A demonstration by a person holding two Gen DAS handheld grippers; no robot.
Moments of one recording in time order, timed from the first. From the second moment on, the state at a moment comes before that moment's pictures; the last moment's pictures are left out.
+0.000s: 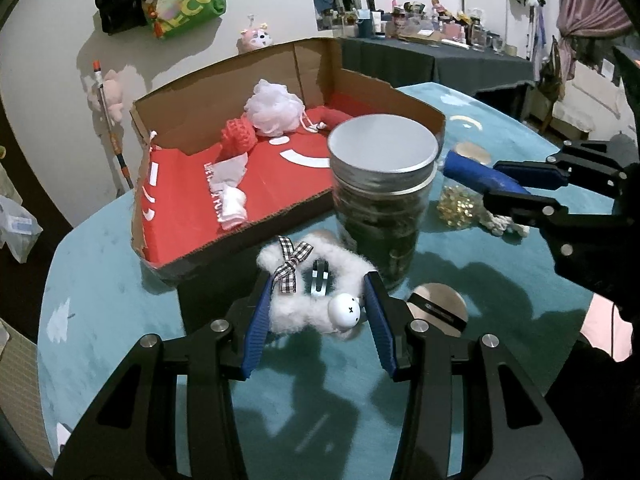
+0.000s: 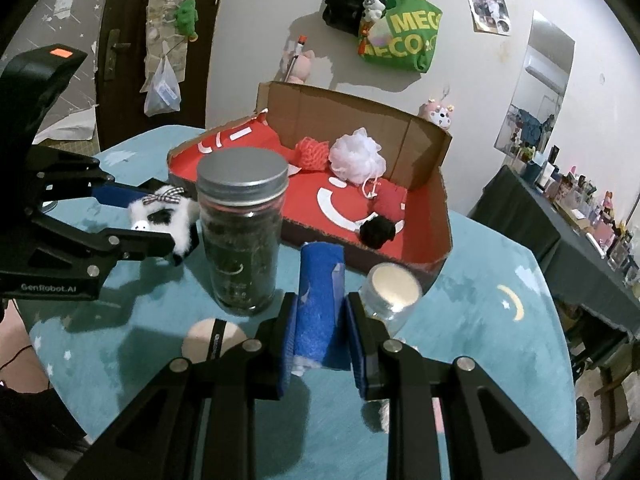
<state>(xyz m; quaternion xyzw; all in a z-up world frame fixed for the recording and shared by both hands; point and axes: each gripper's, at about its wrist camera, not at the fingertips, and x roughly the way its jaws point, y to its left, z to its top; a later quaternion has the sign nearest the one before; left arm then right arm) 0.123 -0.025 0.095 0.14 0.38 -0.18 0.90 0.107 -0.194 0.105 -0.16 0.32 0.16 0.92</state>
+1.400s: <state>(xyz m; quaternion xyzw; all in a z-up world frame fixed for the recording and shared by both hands) 0.297 -0.022 0.107 0.11 0.47 -0.25 0.84 0.324 -0.184 0.114 -0.11 0.46 0.26 0.84</state>
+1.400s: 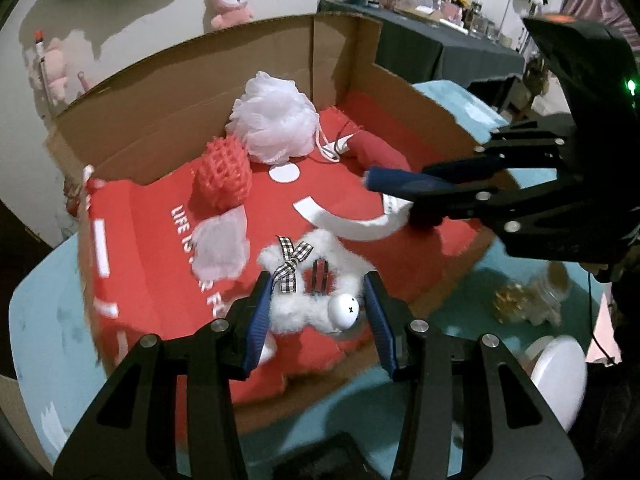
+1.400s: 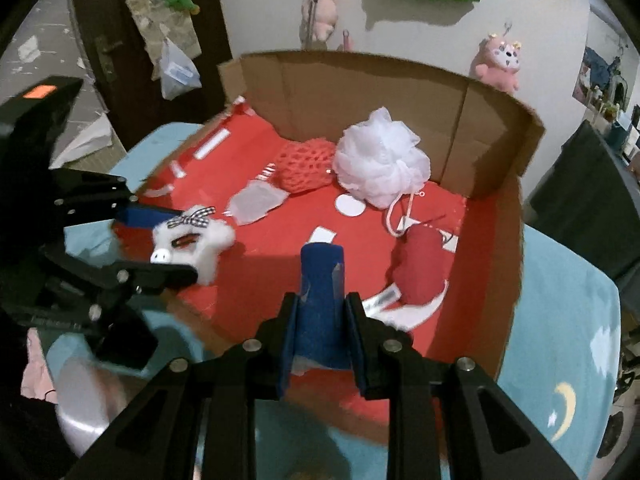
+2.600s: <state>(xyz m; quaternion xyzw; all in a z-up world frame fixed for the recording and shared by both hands) 0.382 -0.061 0.053 0.16 0.52 -0.23 0.80 0.422 -0.155 0.057 -0.14 0.54 0.23 0.79</state>
